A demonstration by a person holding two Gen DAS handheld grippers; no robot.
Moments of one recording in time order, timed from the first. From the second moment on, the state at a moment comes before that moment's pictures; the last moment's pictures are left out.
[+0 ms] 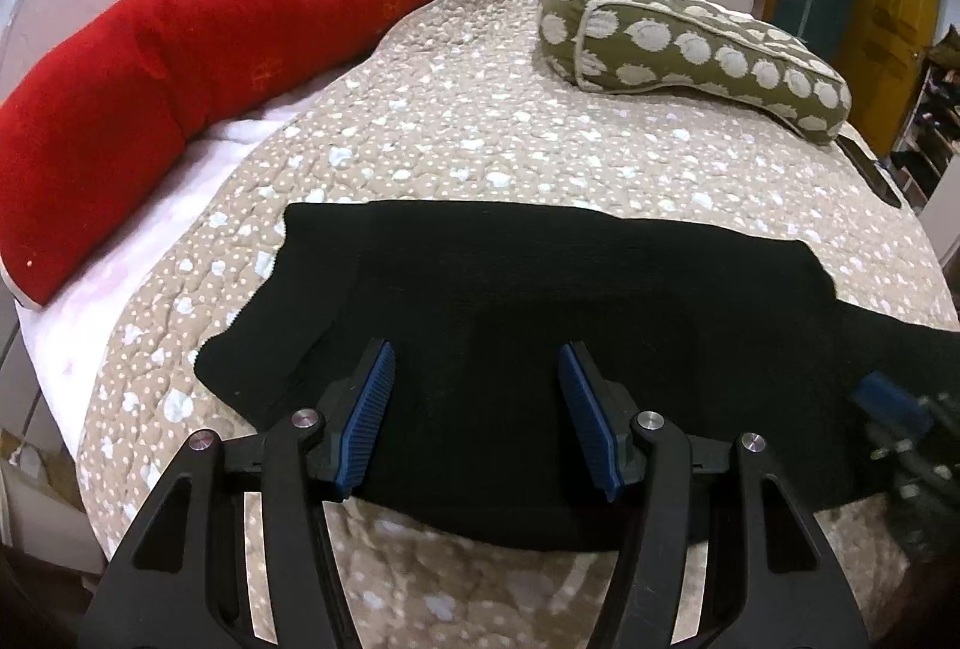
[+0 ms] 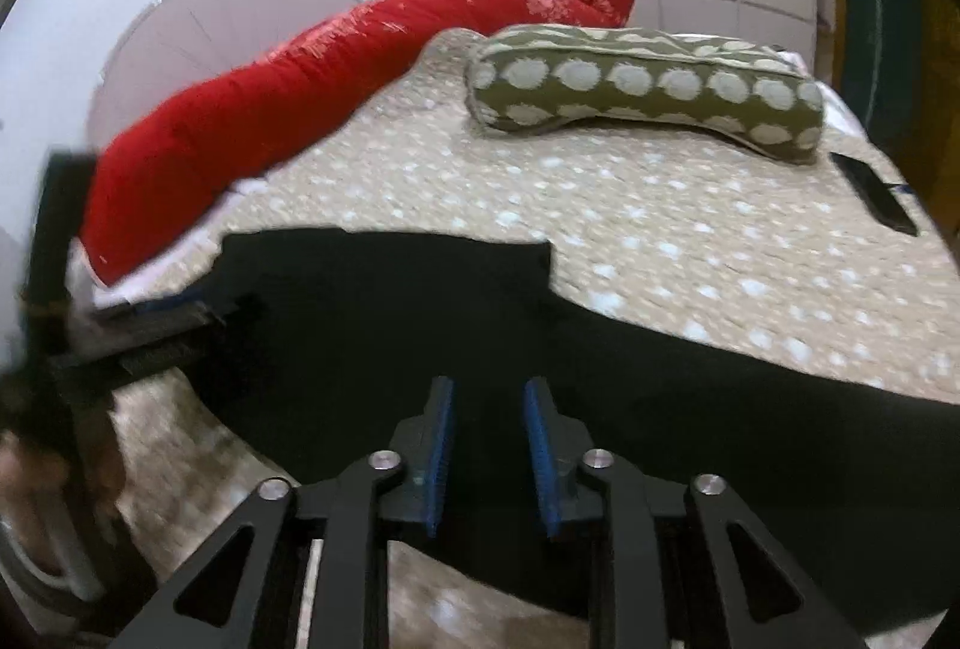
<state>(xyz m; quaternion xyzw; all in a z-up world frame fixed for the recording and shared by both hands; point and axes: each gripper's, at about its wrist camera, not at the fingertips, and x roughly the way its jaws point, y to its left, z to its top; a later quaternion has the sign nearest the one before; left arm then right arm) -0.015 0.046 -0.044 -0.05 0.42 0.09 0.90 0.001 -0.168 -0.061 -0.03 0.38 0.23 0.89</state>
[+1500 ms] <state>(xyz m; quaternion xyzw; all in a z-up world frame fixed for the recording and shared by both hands) 0.010 -0.148 -0.046 0.05 0.44 -0.09 0.89 -0.036 -0.362 -0.062 0.08 0.39 0.06 0.91</state>
